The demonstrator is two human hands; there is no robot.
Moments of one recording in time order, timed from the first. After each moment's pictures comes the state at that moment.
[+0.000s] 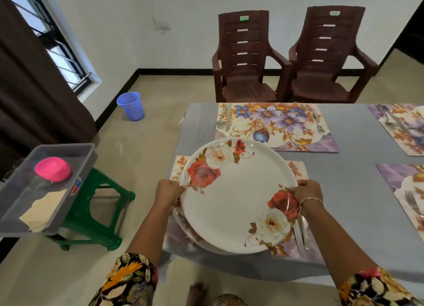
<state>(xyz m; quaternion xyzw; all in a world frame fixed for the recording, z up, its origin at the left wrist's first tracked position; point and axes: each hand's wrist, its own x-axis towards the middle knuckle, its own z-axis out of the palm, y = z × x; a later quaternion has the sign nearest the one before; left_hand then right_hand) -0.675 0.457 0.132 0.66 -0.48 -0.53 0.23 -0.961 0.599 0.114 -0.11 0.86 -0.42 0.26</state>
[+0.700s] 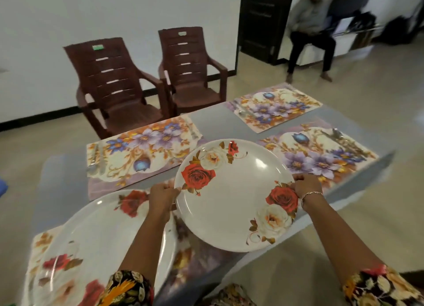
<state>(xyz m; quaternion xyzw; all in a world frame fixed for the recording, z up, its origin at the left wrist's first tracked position) -0.932 0.555 0.159 0.46 -0.59 -0.64 0.15 -1.132 0.816 0.141 0.05 0.88 -0.45 0.11</state>
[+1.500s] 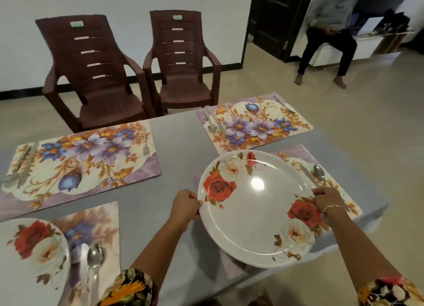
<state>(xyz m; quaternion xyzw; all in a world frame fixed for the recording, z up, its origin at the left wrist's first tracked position) -1.167 0.680 0.144 0.46 -0.65 -0.60 0.04 -1.388 0.925 0.130 0.06 0.92 -0.35 0.14</state>
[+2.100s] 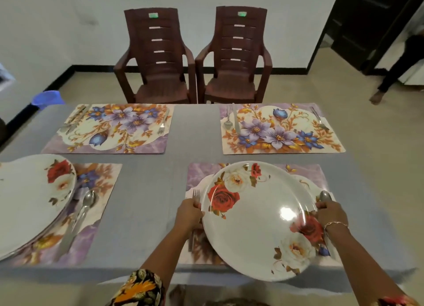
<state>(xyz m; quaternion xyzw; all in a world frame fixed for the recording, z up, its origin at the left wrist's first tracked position) -1.209 0.778 0.101 0.61 -0.56 -0.55 0.10 -1.492 0.953 0.095 -0.16 0.94 -0.24 0.18</state>
